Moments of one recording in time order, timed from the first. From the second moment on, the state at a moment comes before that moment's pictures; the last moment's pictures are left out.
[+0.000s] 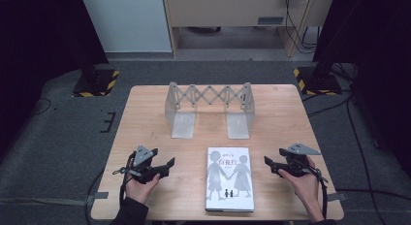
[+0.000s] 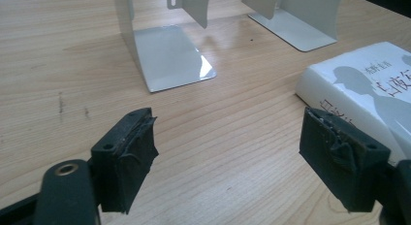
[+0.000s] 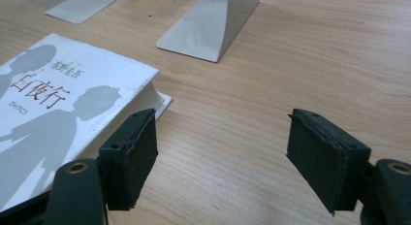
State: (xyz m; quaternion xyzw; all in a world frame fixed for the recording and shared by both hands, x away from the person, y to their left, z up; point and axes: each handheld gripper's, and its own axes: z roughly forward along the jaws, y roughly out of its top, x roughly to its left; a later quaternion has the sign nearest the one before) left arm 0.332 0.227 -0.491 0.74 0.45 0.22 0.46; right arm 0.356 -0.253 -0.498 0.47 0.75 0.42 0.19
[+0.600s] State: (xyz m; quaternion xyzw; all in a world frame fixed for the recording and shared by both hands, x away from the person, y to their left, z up) left arm 0.324 0.199 -0.489 0.76 0.42 0.20 0.46; right arm 0.351 -0.236 -0.496 0.46 0.75 0.45 0.17
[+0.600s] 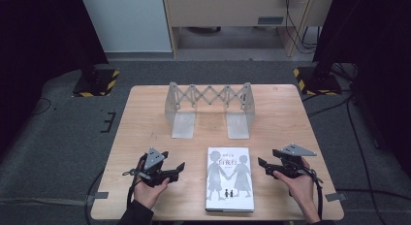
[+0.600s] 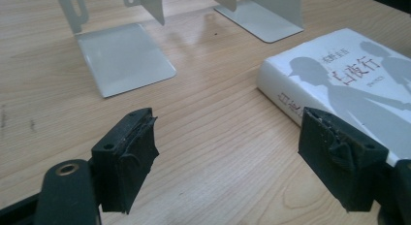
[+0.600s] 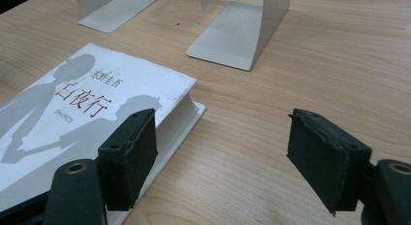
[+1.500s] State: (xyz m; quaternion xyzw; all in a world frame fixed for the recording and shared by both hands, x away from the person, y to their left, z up) left arm 0.320 0.164 -0.499 0.79 0.38 0.18 0.45; right arm 0.346 -0.213 -0.502 0.46 0.75 0.45 0.14
